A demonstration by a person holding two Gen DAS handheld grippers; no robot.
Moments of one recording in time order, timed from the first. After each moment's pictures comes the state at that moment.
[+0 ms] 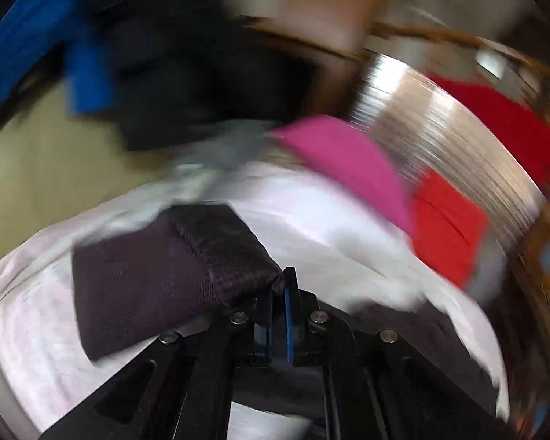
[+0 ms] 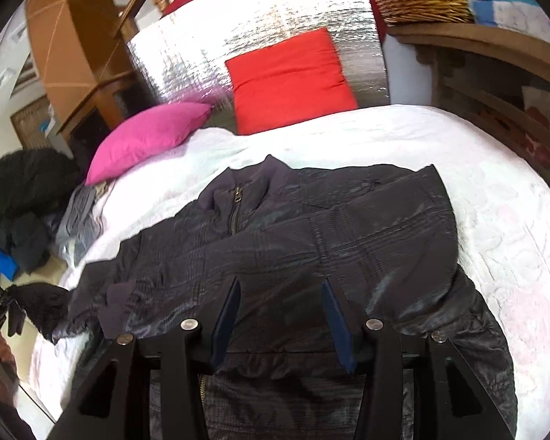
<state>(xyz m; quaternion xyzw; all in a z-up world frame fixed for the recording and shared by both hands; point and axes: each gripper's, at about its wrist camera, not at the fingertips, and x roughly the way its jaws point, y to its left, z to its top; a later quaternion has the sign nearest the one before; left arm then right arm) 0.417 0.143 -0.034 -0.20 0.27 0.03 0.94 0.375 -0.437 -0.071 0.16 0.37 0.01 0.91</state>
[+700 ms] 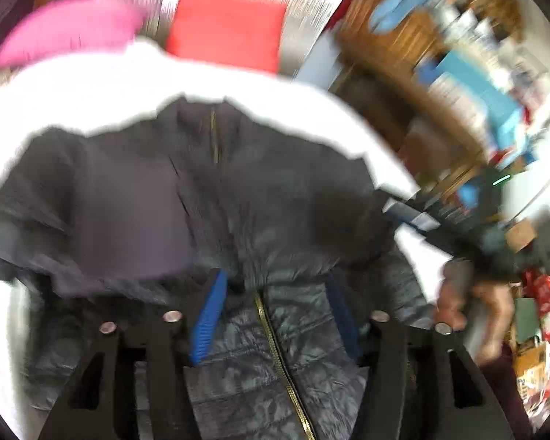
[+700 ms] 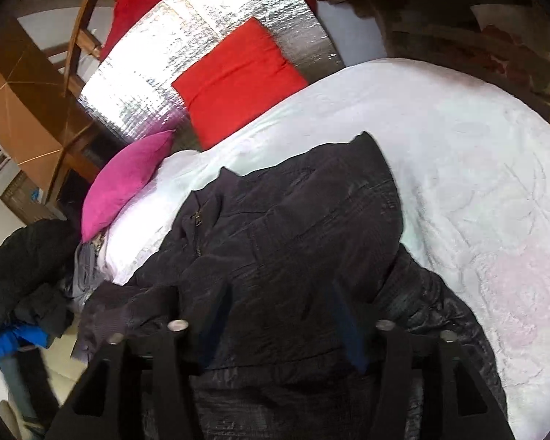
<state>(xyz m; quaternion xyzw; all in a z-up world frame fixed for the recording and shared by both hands) 0.398 -0.080 -0.057 -0.05 0.44 -0.33 0.83 0.377 -0.514 -0.088 0.30 0.39 0.00 0.87</state>
